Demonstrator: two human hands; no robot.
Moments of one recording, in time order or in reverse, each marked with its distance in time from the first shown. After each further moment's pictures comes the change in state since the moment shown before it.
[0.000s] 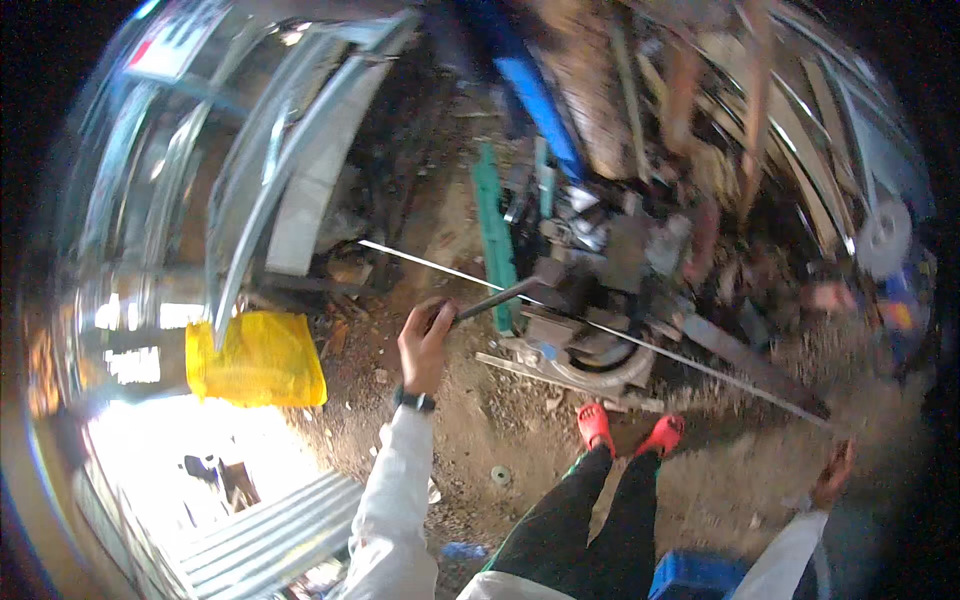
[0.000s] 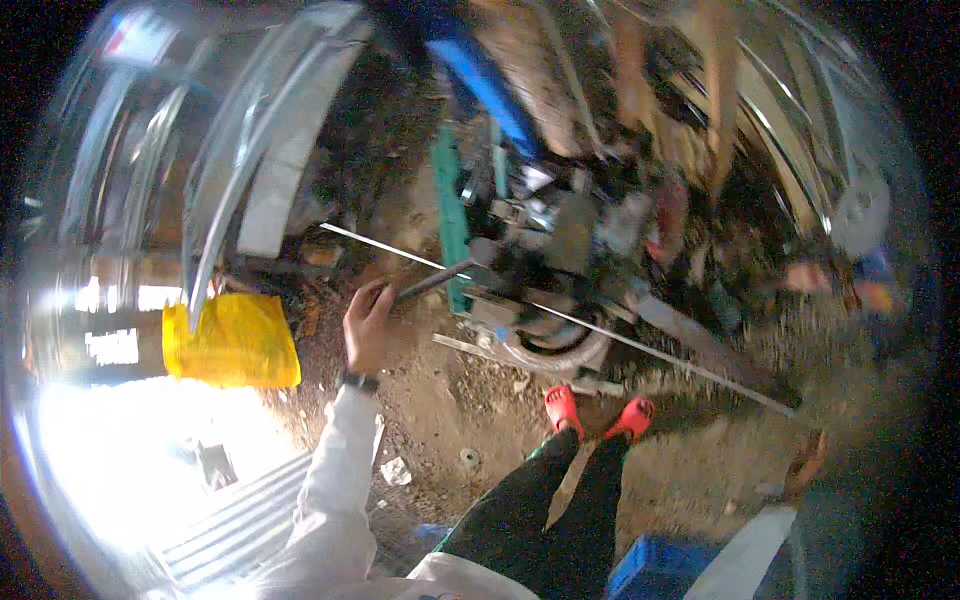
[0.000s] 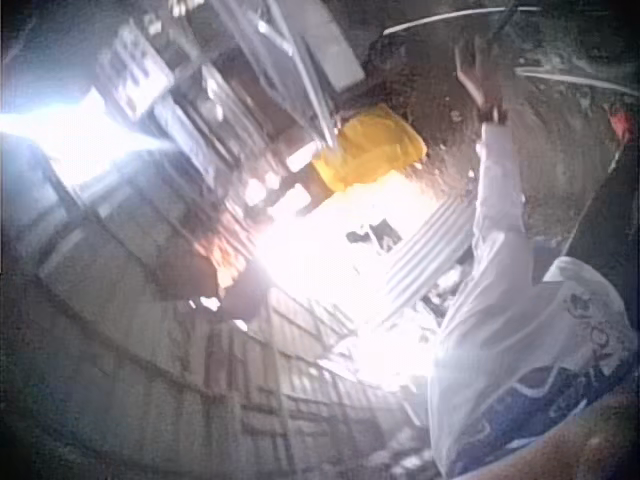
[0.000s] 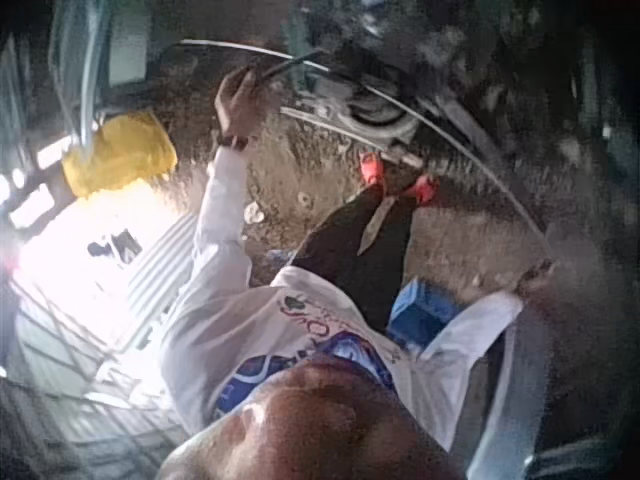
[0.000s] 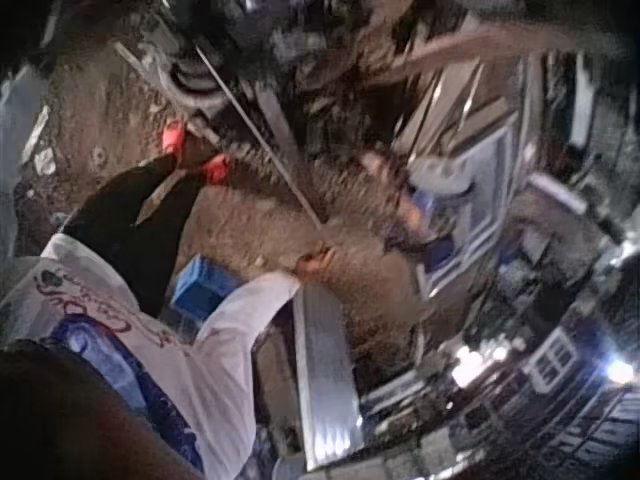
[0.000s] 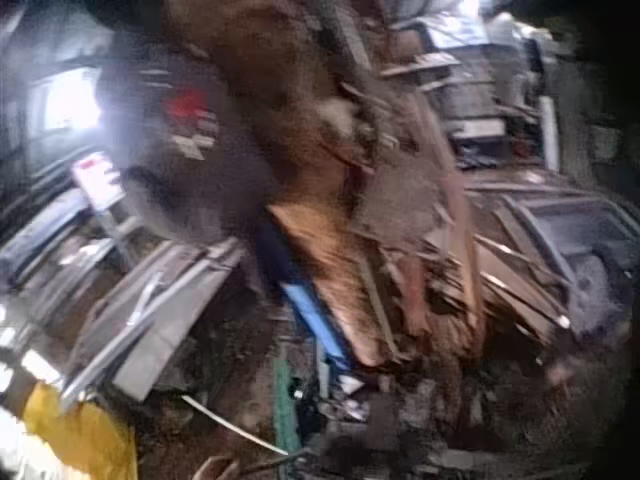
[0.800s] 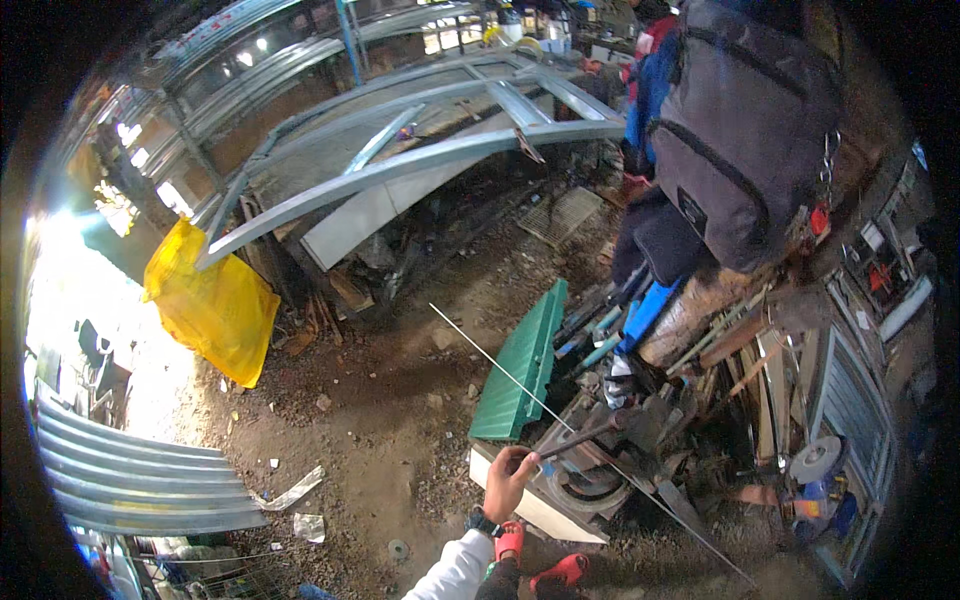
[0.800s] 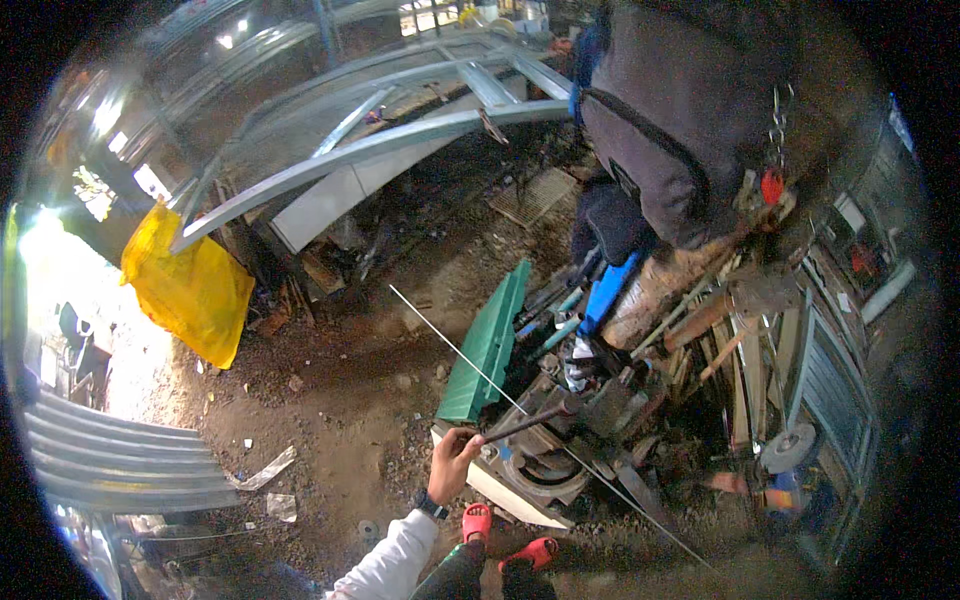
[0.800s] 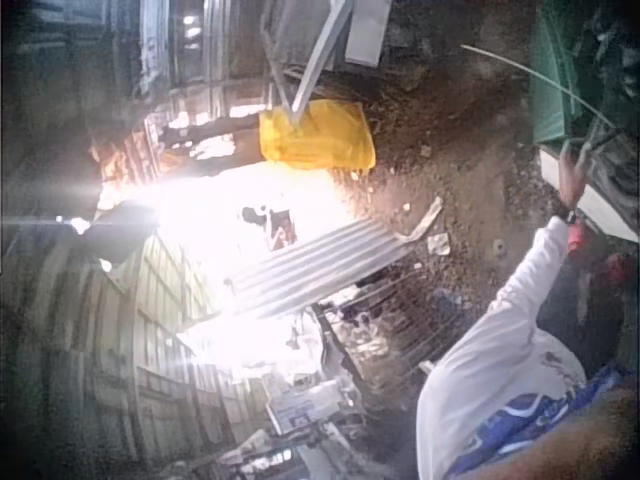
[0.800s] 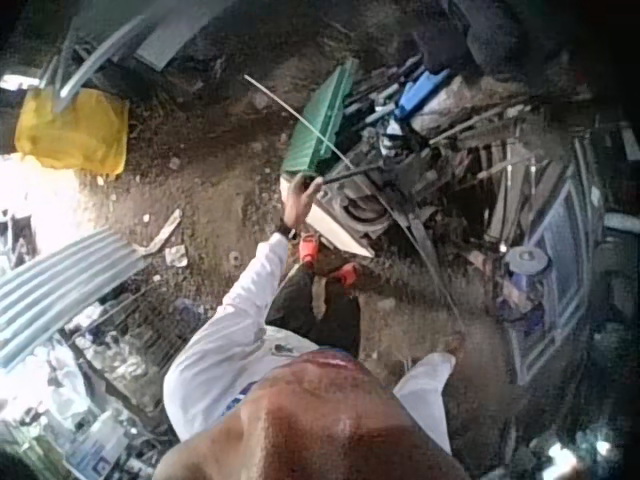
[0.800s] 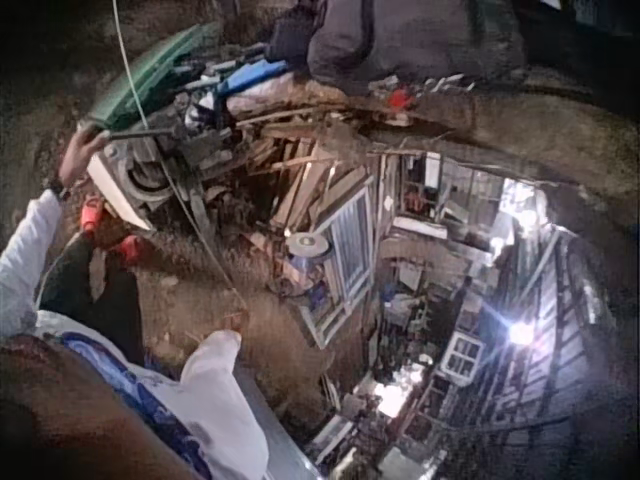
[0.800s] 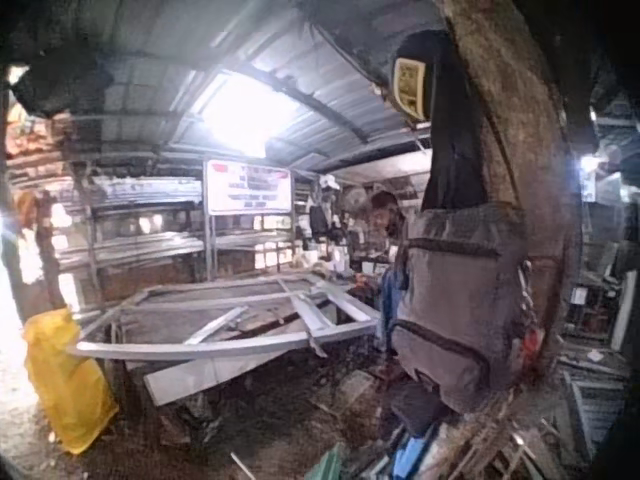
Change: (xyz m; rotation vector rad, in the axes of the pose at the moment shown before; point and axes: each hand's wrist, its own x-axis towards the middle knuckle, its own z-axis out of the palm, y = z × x) left_hand -0.096 -0.015 0.013 -0.353 0.237 -0.124; right_hand 0.010 -0.203 0.228 -0.311 0.068 0.345
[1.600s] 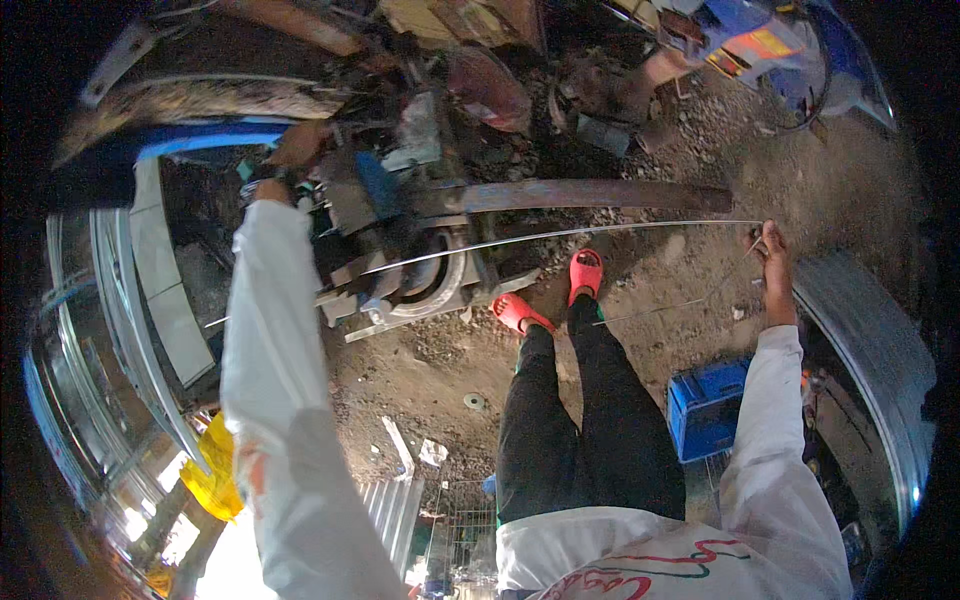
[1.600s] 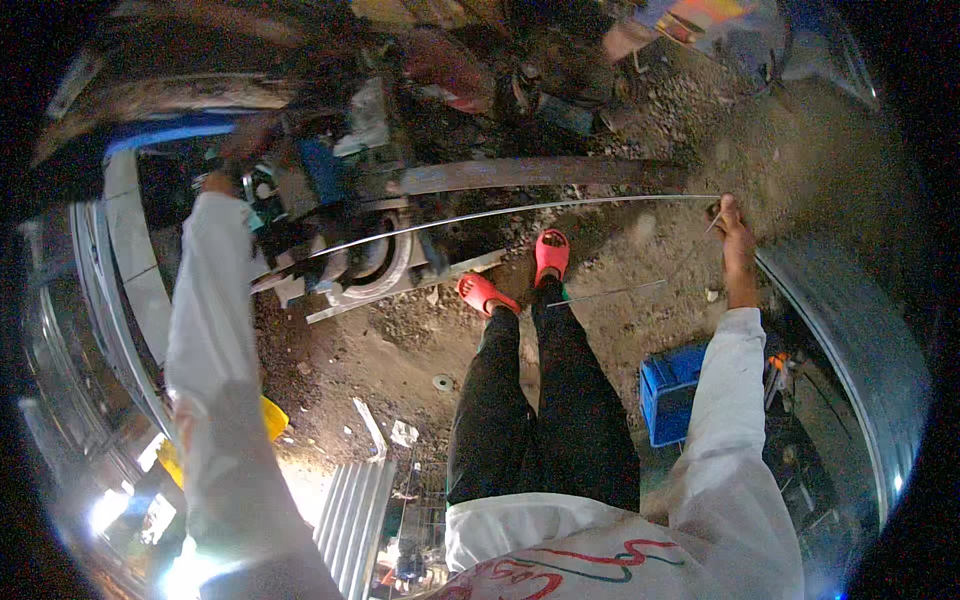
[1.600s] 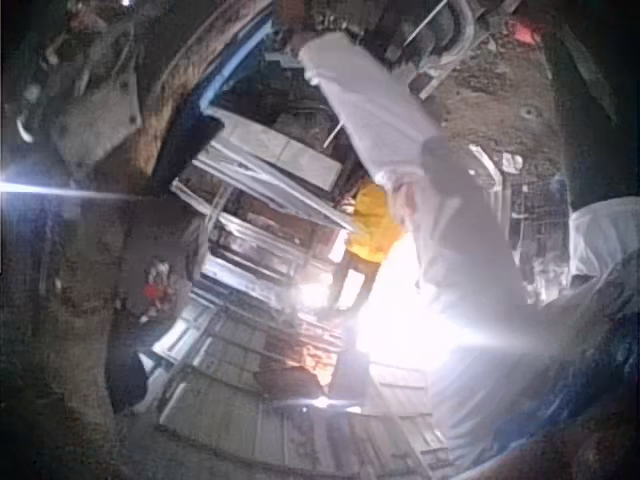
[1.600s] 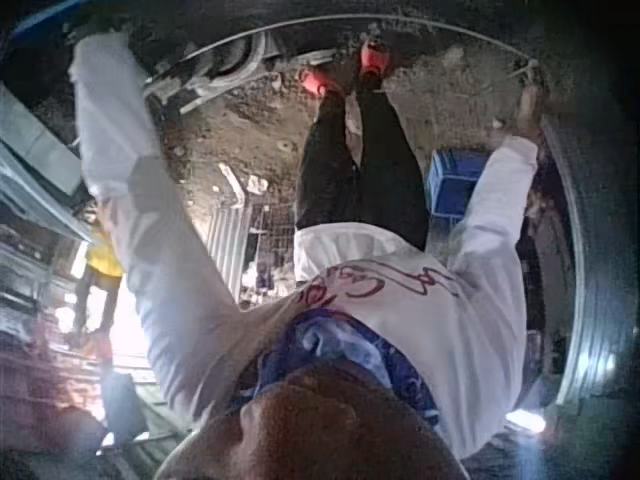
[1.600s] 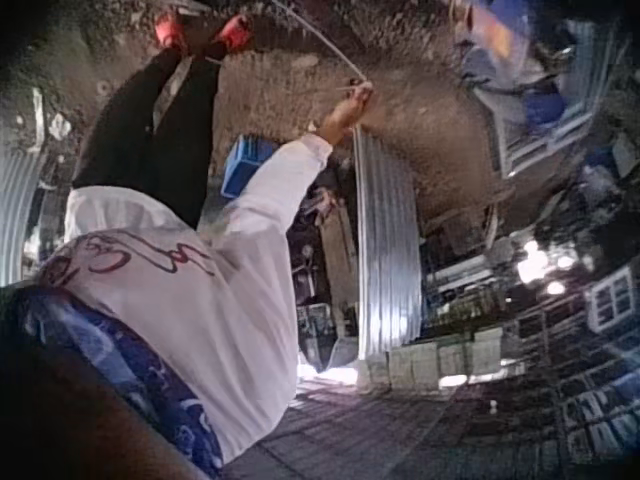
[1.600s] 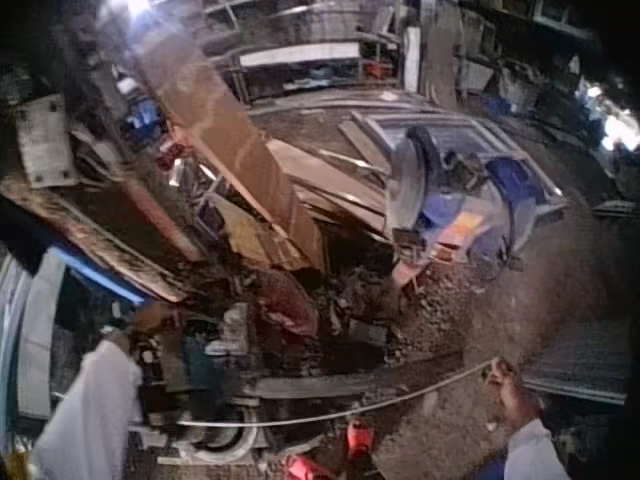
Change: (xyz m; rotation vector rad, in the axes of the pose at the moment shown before) left_hand 0.223 -0.033 0.328 1.719 -1.218 0.762; right_hand 0.043 0.151 -0.085 0.242 0.094 0.108
